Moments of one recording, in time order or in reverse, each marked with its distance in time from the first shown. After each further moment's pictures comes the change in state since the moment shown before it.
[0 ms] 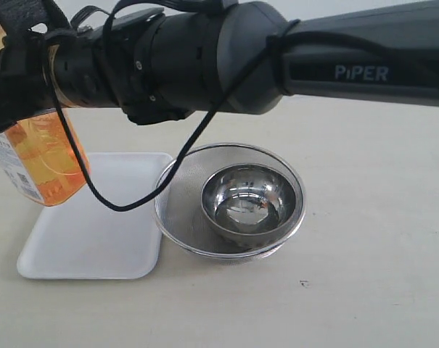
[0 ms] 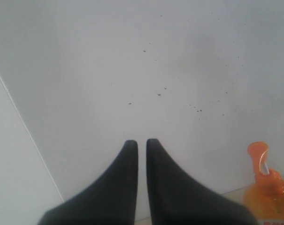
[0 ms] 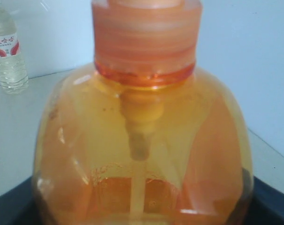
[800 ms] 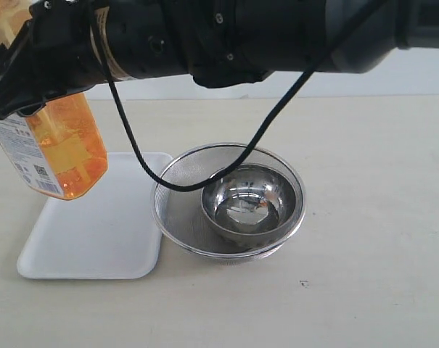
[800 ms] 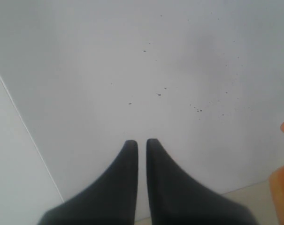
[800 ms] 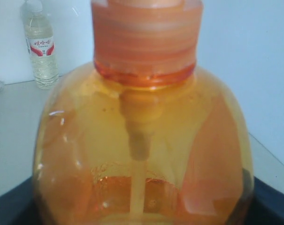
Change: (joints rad) left arm 0.000 0.000 0.000 0.000 0.000 0.000; right arm -0.071 -0.164 0.144 -0.062 -0.176 -0.004
